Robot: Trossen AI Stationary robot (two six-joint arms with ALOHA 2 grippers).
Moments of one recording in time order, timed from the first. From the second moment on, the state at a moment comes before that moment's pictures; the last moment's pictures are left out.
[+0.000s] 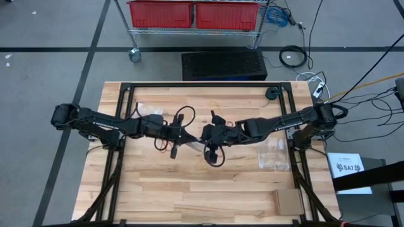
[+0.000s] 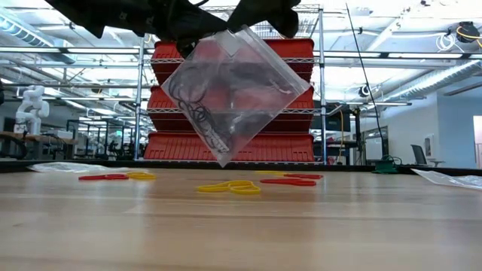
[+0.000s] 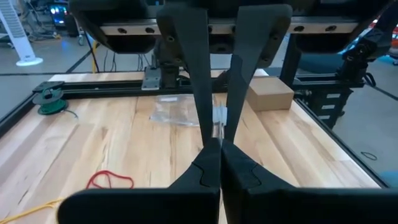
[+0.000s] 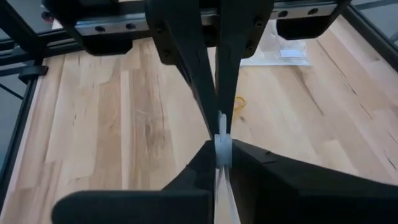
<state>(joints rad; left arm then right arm) -0.02 1.24 0.64 0.44 0.14 0.01 0.18 1.66 1.42 -0.45 0.24 0.33</state>
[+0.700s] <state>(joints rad) -0.02 1.20 0.64 0.43 0.12 0.03 0.22 1.66 1.42 -0.51 0.27 0.39</state>
